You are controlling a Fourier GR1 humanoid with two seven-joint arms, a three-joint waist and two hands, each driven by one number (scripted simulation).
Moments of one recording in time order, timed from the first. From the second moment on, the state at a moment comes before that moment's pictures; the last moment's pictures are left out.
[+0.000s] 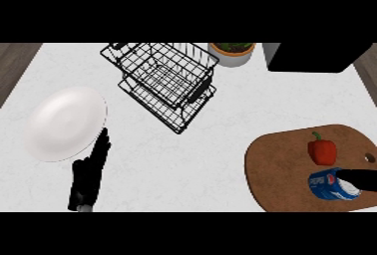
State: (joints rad) left arm 0.05 0.25 -0.28 -1.40 0.12 0.35 0.02; right arm 0.06 -0.81 0.17 -1.94 0.51 -0.31 1.13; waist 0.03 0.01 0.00
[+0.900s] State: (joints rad) left arm 0.03 0.23 -0.24 -1.35 0.11 0.33 0.00; right arm -0.20 -0.59 0.26 -1.64 0.60 -0.09 1.18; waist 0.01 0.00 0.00
